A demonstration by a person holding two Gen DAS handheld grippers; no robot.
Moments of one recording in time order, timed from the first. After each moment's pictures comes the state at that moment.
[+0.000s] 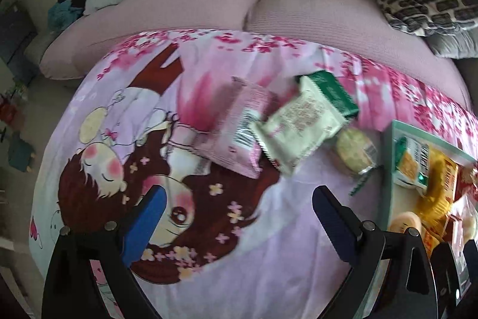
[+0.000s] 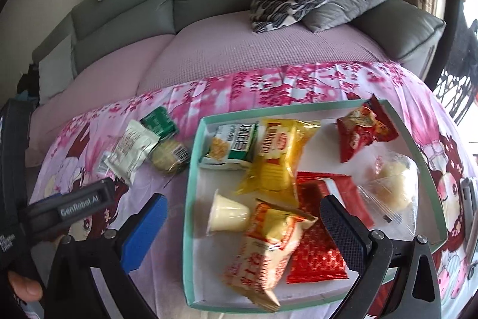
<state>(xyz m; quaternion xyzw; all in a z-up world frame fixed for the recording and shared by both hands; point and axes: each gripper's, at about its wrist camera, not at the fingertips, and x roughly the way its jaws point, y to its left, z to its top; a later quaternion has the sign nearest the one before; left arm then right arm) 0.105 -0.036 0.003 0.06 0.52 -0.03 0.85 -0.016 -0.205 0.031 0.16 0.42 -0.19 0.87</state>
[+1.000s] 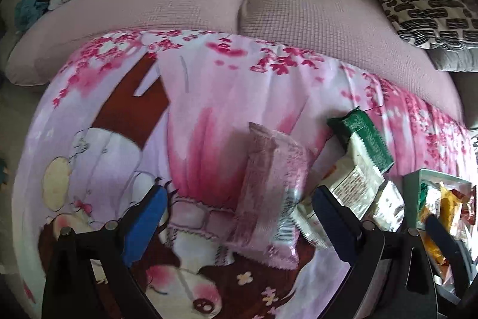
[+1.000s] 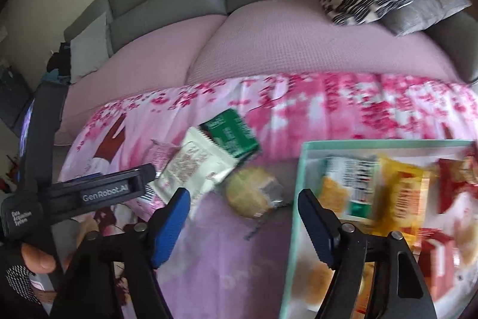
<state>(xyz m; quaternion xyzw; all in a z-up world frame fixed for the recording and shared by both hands) 0.210 -0.003 -0.020 0.03 0.55 -0.12 0.82 0.098 -0.165 0.008 0.18 0.45 -0.08 0.87</state>
